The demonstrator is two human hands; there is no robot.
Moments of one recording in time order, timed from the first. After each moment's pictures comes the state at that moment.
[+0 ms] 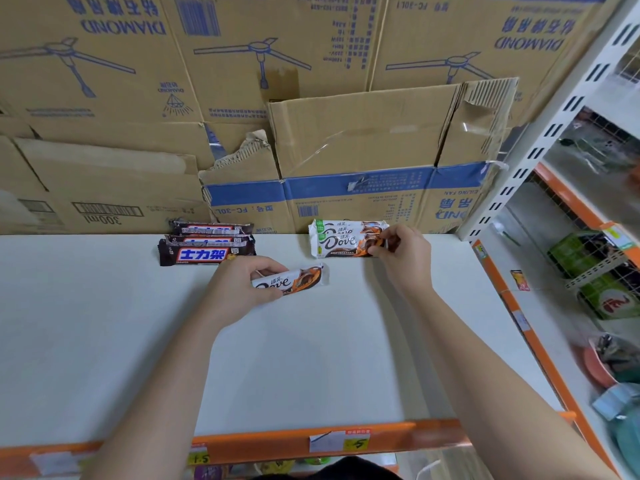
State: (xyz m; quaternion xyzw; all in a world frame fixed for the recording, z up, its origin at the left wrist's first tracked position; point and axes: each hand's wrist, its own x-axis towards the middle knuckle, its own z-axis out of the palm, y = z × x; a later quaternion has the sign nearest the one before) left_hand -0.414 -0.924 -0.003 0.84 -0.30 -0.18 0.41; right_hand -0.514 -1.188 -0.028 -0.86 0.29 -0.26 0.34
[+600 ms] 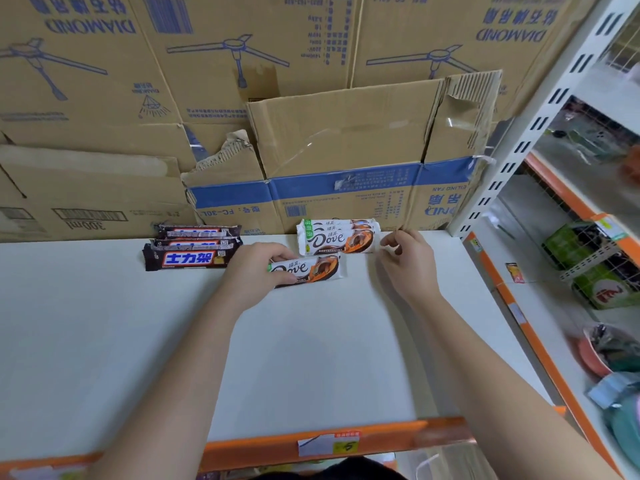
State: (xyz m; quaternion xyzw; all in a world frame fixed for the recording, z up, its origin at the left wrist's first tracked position) left_hand -0.411 -0.969 0.001 0.88 -0.33 -0.14 0.33; right_hand -0.537 -1.204 -0.039 -0.89 0.26 -0.26 0.27
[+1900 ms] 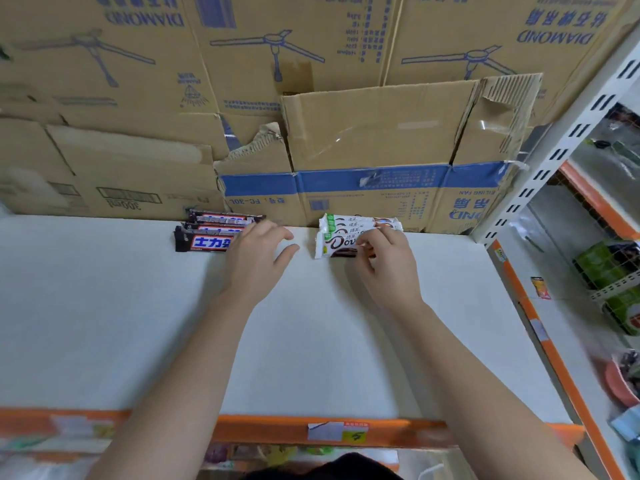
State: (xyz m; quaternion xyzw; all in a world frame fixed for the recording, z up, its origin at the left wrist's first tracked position) left_hand -0.406 -0.953 -0.015 0.90 -0.33 0.12 0.25; right_hand -0.520 -1.141 -0.019 -0.92 0.13 -0.28 0.22
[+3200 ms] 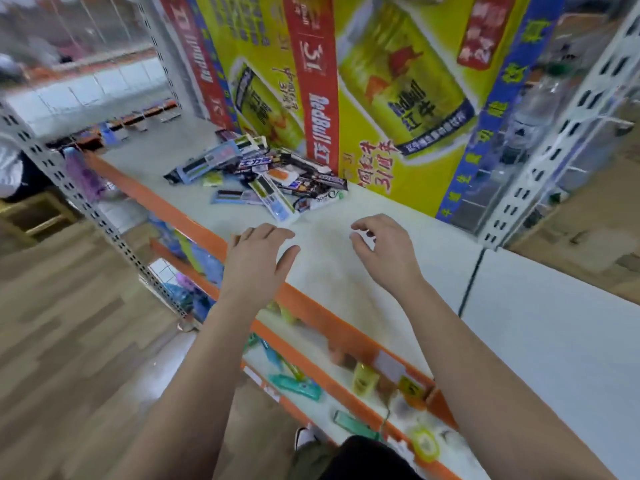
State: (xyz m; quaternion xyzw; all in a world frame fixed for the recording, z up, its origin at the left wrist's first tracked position) left_hand -0.223 -0.210 0.007 0.98 -0.04 0.16 0.14; right_hand -0.169 -0.425 -0.005 -0.92 -0.15 -0.14 0.34
